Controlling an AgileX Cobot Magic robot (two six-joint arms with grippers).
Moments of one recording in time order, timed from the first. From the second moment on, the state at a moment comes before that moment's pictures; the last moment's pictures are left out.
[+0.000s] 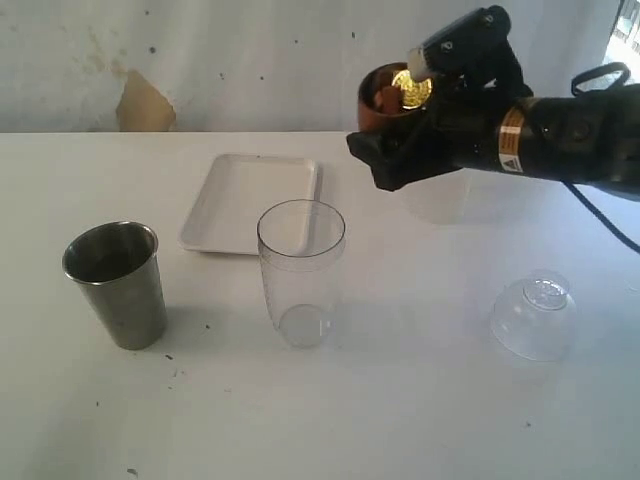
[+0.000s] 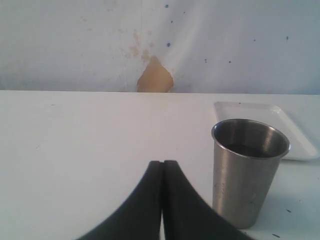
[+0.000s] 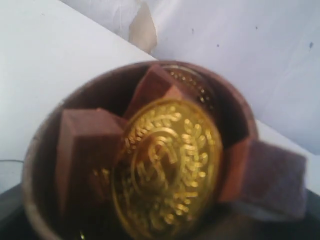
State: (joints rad) left arm -0.06 0.01 0.00 -0.04 0.21 0.00; right arm 0.18 1.58 -0.94 -1.10 -0.43 0.80
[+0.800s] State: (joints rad) left arm -0.06 0.01 0.00 -0.04 0.21 0.00; right arm 0.24 1.76 -1.07 -1.11 -0.40 0.42
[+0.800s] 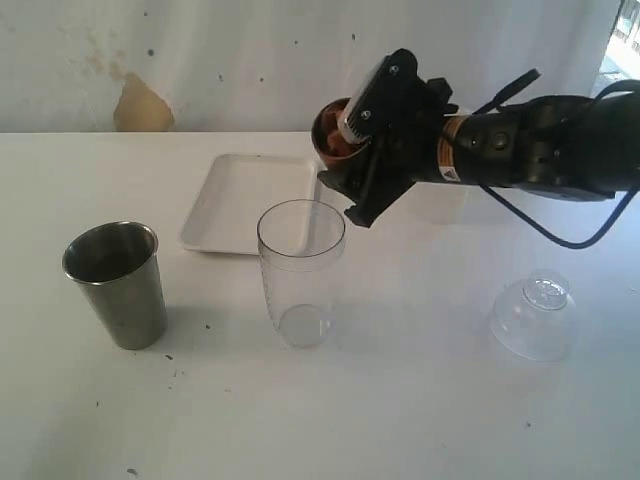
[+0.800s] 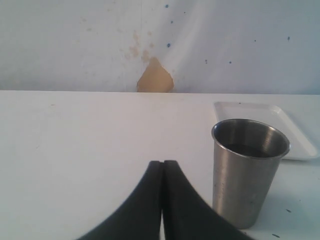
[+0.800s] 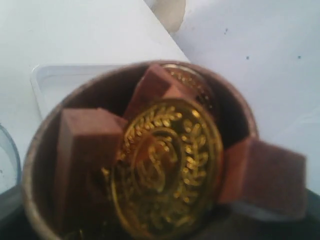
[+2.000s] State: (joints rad) left arm -0.06 0.01 0.00 -0.04 0.21 0.00; right arm 0.24 1.76 -1.09 -1.17 -0.46 -0.16
